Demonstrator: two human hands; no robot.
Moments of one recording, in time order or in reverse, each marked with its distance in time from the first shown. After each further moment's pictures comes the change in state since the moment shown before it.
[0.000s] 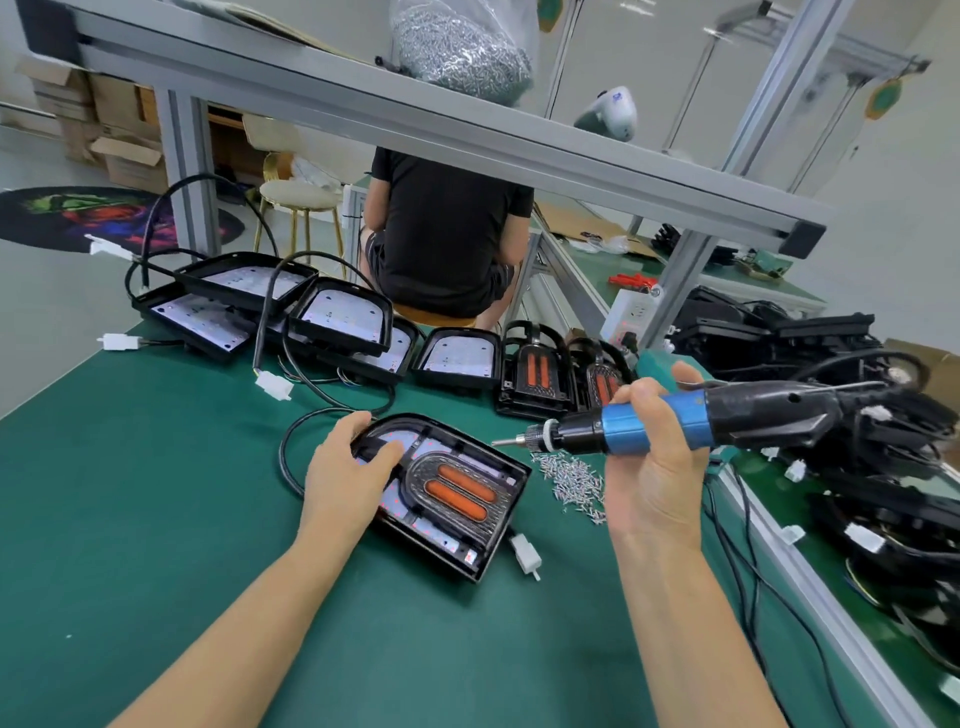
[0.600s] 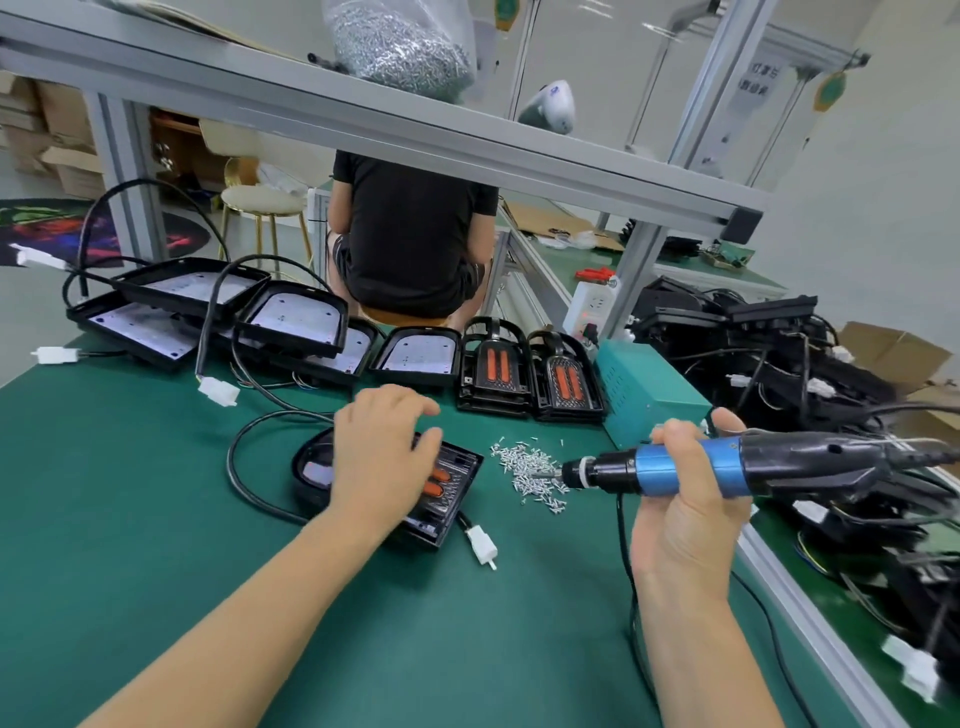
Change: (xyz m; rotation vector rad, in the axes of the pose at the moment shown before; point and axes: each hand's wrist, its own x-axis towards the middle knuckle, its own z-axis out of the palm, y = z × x) left_hand -0.017 0.060 0.045 0.566 -0.031 0.575; right_hand -0.012 -0.036 -0.056 -0.142 0.271 -0.149
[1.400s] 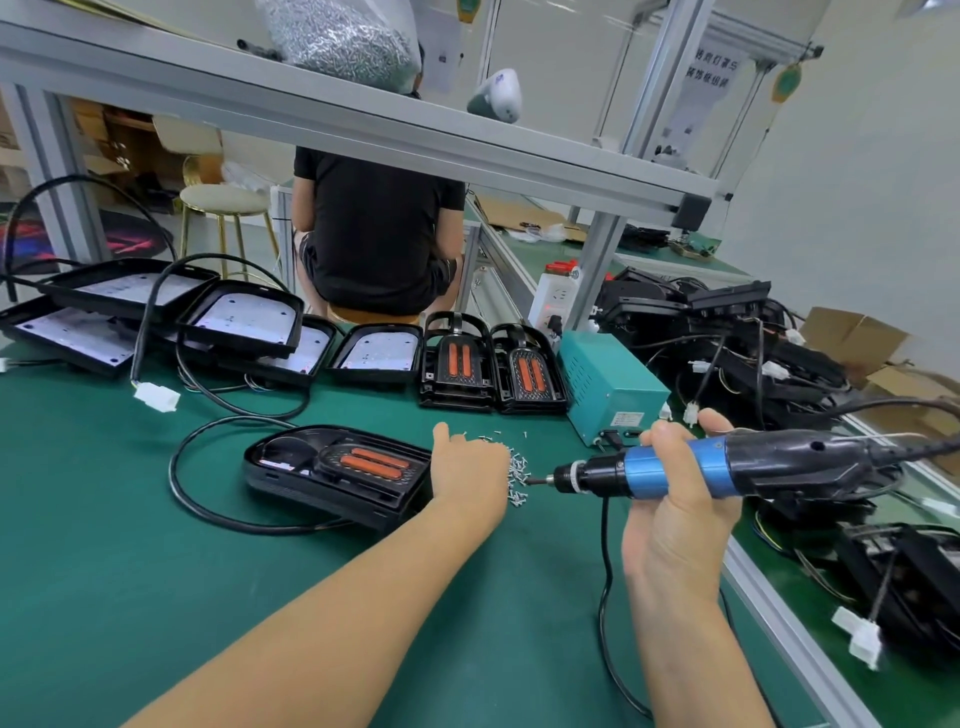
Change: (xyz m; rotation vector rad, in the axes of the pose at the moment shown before) left_hand 0.005 0.085 0.092 0.558 -0.532 0.165; right_hand 0.011 -0.015 -0.024 -0.032 0.038 0.000
